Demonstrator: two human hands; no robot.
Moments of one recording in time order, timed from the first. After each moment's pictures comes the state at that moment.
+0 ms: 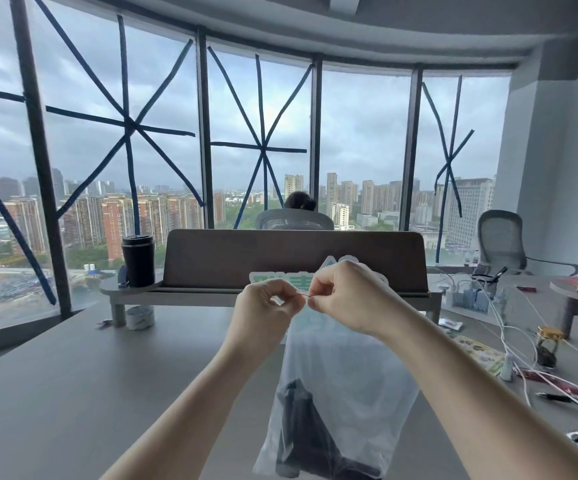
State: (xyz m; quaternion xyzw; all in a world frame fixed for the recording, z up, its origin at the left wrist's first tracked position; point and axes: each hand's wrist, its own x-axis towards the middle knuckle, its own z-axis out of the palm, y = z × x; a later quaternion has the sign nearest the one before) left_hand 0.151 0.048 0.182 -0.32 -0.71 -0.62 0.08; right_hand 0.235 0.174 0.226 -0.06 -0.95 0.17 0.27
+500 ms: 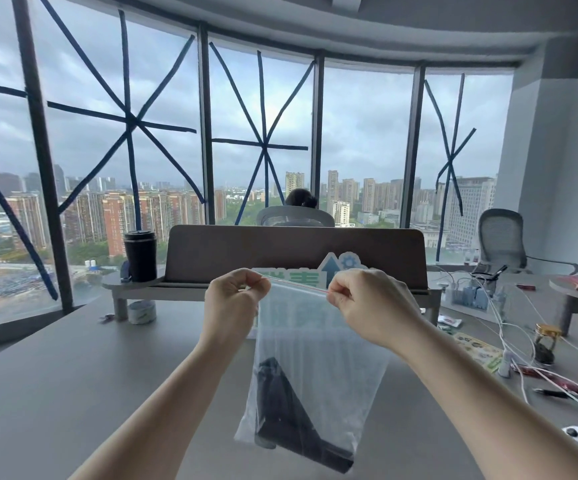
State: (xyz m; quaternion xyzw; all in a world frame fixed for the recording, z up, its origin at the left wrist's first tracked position) left_hand 0.128 0.025 0.178 -0.24 -0.66 -0.70 0.10; right_hand 0.245 0.189 0.206 -0.10 -0.94 0.09 0.31
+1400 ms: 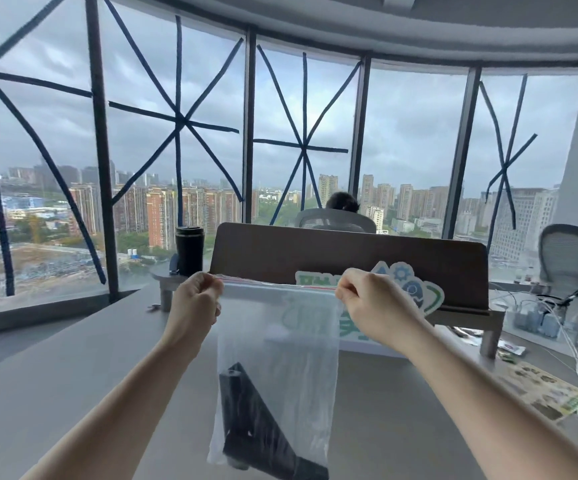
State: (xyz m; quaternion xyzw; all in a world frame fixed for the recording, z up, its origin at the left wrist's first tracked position) left_hand 0.038 -0.076 0.156 -0.14 -0.68 -0.71 0.12; right_hand 0.174 0.149 0.205 -0.07 -0.95 0.16 0.27
